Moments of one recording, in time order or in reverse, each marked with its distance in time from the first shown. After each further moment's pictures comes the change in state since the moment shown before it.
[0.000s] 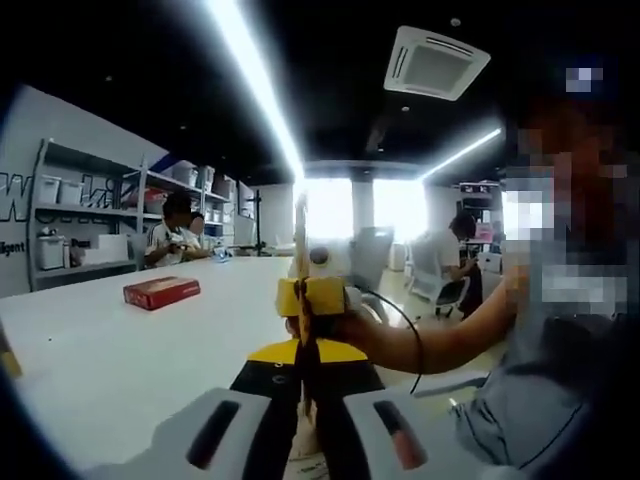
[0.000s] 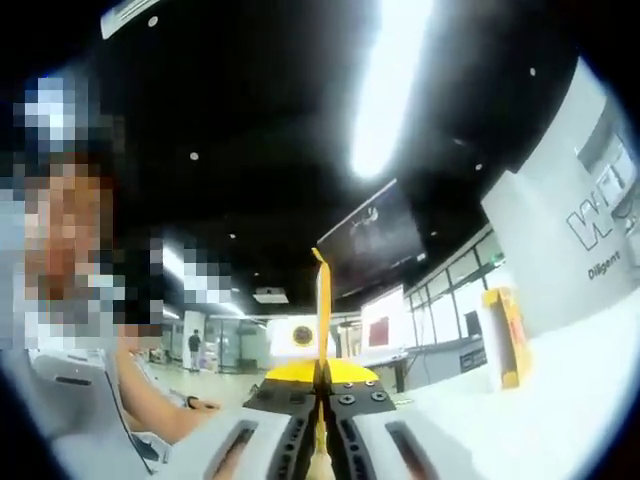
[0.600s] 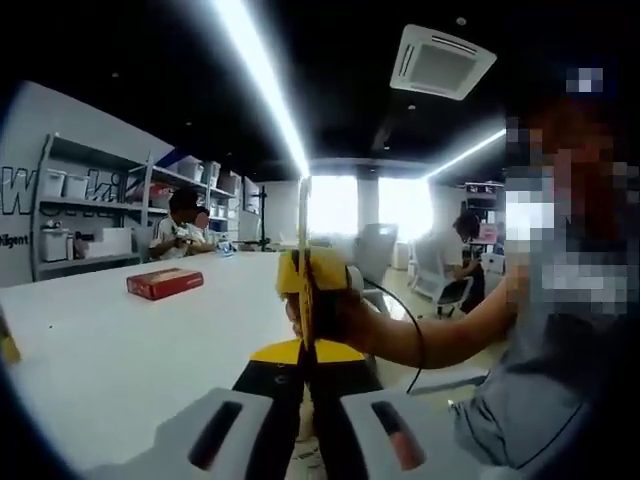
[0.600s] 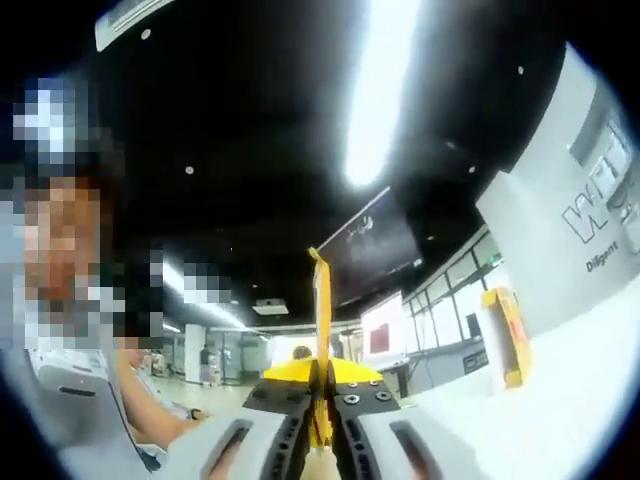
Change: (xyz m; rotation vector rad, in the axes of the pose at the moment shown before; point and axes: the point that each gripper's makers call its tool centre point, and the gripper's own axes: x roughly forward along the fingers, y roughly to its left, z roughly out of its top) left arm -0.003 0.001 -0.011 -0.018 0.013 0.017; right arm -0.002 0.000 0.002 0.046 -0.032 -0.003
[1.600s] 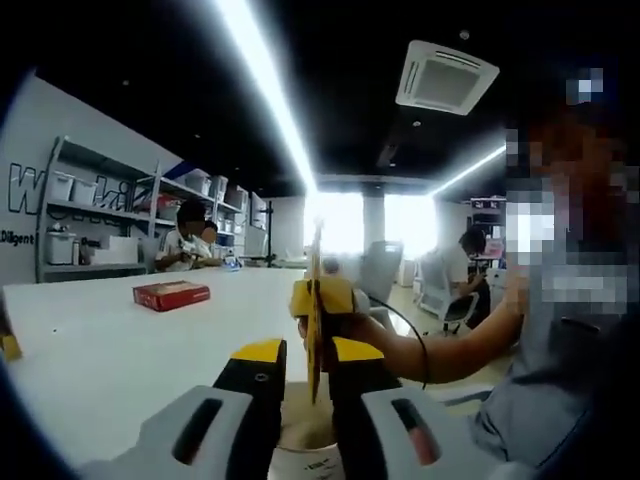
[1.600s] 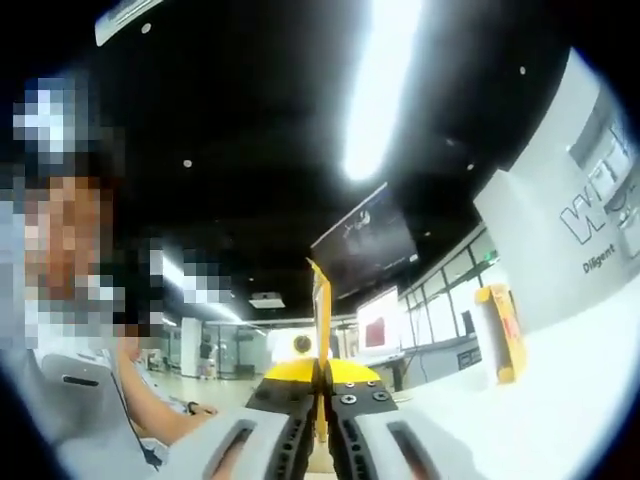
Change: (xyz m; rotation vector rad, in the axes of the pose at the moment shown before) left arm 0.000 0.008 0.016 -0.015 -0.081 0.032; right arm -0.010 -0.005 0.000 -0.022 0.022 -0.013
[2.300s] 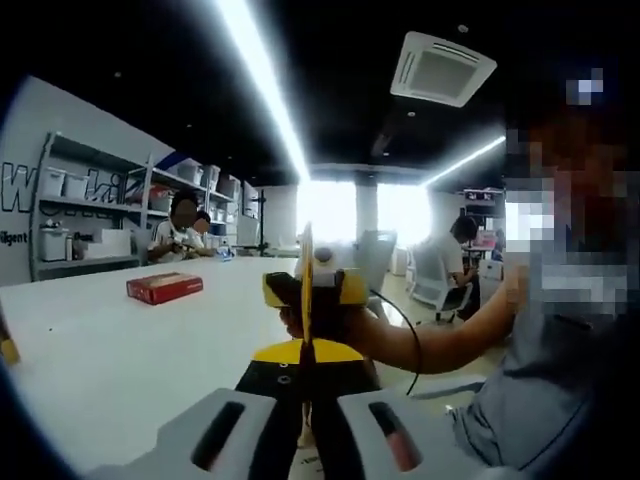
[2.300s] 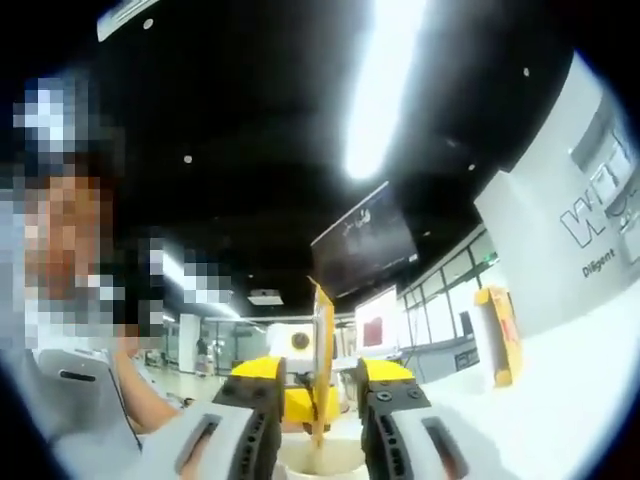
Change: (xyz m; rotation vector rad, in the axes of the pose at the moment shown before) left arm -0.002 -0.002 -0.006 -0.003 0.060 -0.032; right arm -0.002 -0.004 0.008 -0.036 -0.011 -0.009
